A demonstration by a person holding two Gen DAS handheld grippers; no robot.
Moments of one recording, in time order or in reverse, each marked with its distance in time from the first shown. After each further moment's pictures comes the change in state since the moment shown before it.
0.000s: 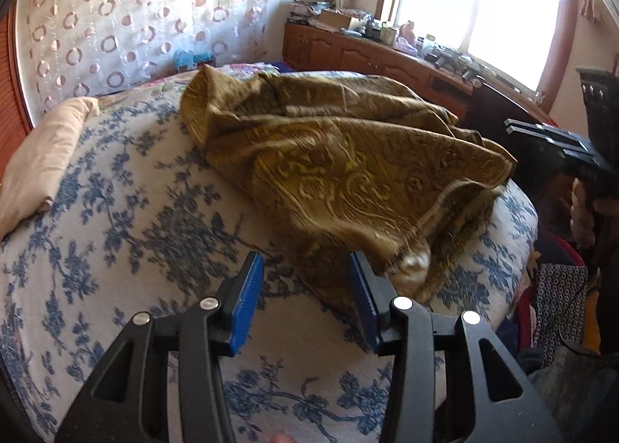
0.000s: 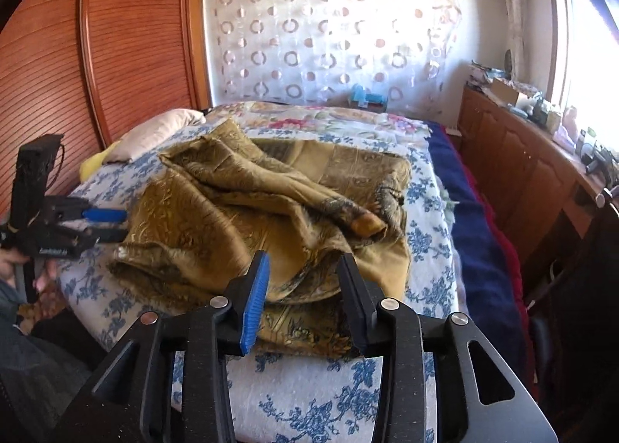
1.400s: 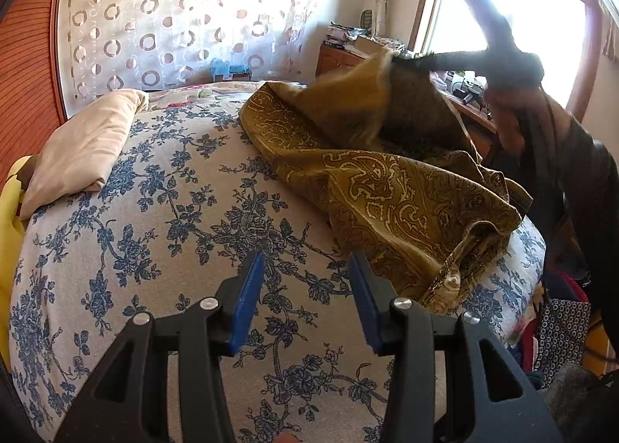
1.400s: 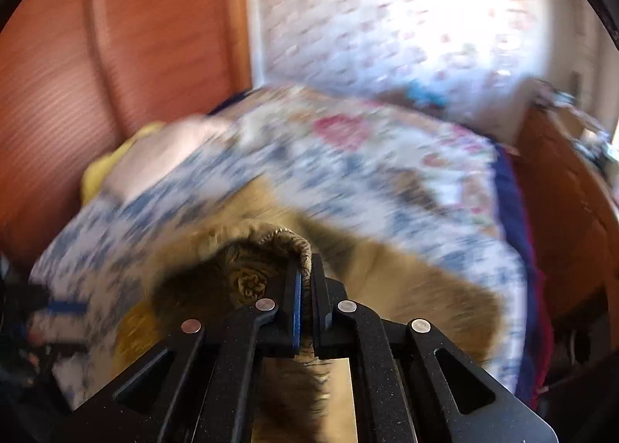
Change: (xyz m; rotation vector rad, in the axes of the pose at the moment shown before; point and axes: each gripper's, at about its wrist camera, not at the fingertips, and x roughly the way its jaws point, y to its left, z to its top) left arm -0.030 0.040 -0.009 -0.113 -0.100 0.074; right arm 0.143 0.013 0.157 -0.104 0.082 0.114
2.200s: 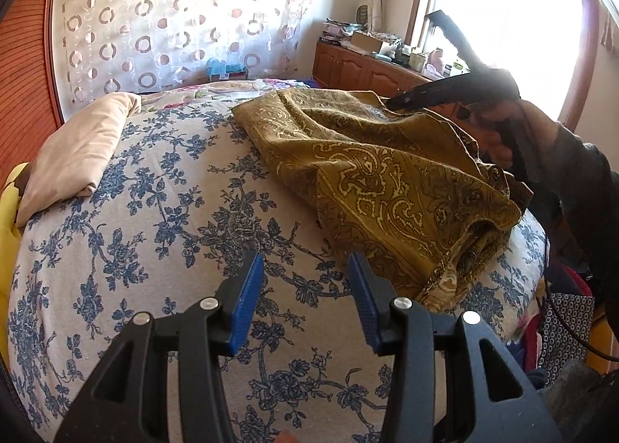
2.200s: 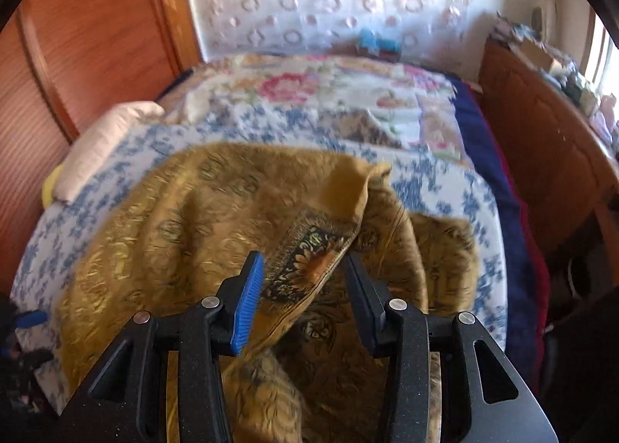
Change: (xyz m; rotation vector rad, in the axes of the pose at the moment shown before) left arm 0.006 -0.011 0.001 0.023 0.012 0.003; right arm 0.049 -0.042 -0.034 0.161 0.193 -0.068
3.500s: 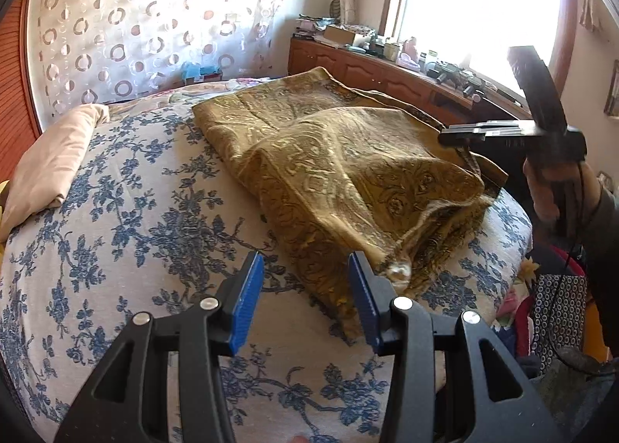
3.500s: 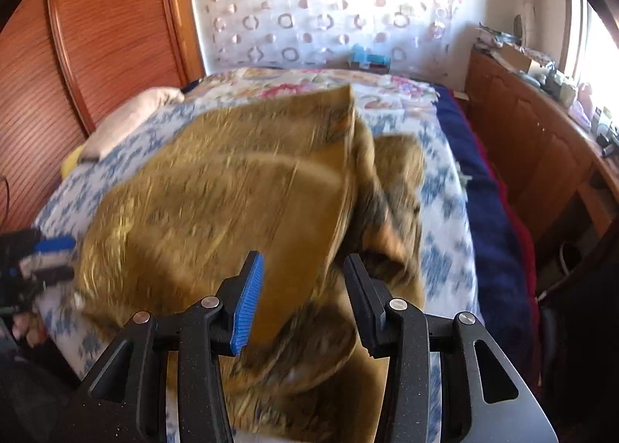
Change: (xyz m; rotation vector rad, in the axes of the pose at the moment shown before) left arm 0.002 -0.037 -0.006 0.074 0.012 -0.064; right arm -0.090 -0.009 -0.125 -0.014 -0.102 0.003
